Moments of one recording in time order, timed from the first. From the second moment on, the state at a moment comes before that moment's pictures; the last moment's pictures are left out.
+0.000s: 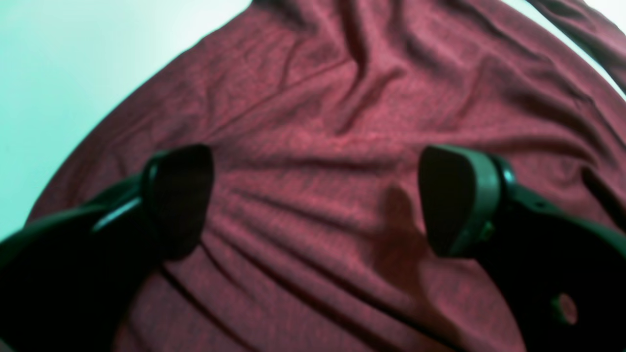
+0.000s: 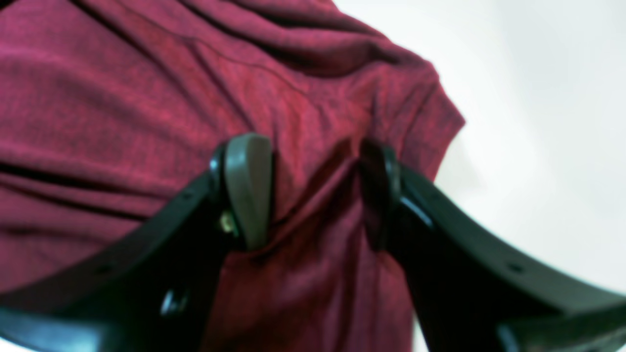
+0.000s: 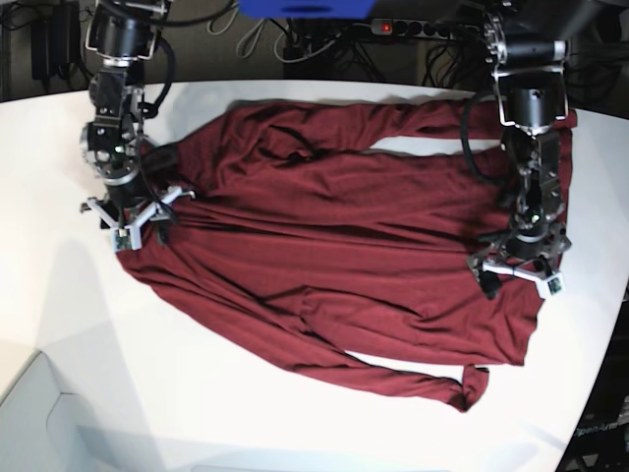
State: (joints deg) left arm -14.0 -13.5 -9.9 53.7 -23.4 1.1 12.0; right arm -2.3 4.6 17.8 73.2 -8.8 19.9 -8.5
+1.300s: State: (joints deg) left arm -8.4 -13.1 -9.8 61.8 -23.8 1.6 13.6; right arm 20.2 5.1 -8.5 56.8 -9.8 25.5 -10.0
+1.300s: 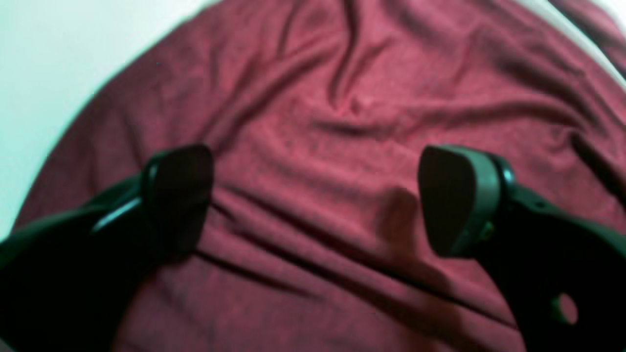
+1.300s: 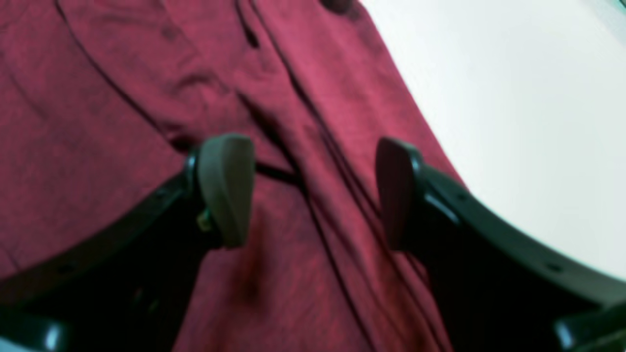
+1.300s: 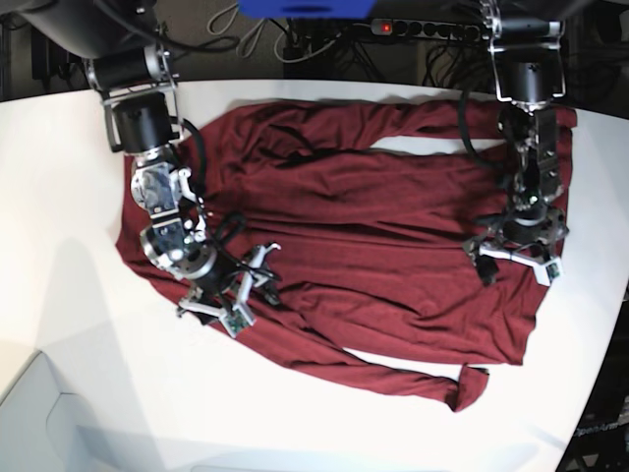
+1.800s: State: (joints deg) left arm -9.1 -13.3 -9.8 59.0 -23.3 1.3 11.7; right arm 25.3 4.5 -8.5 43.0 -9.9 25.5 0.4
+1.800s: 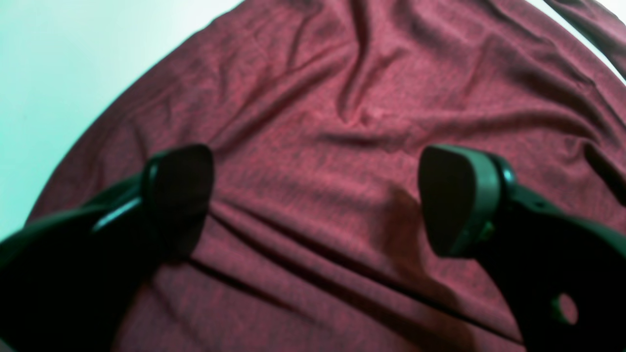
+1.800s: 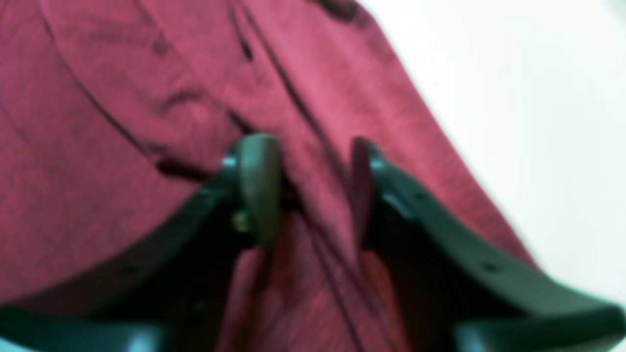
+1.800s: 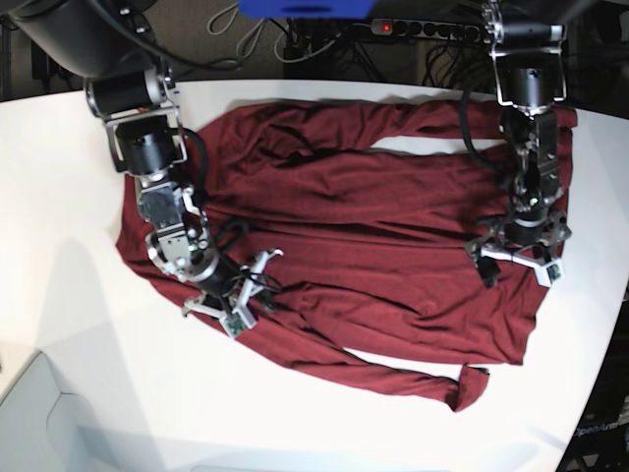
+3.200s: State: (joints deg) left arm -7.4 -11.7 -10.3 70.3 -24.2 2.2 15.5; right arm 36.8 5.7 0.9 35.4 -9.9 25.5 0.5
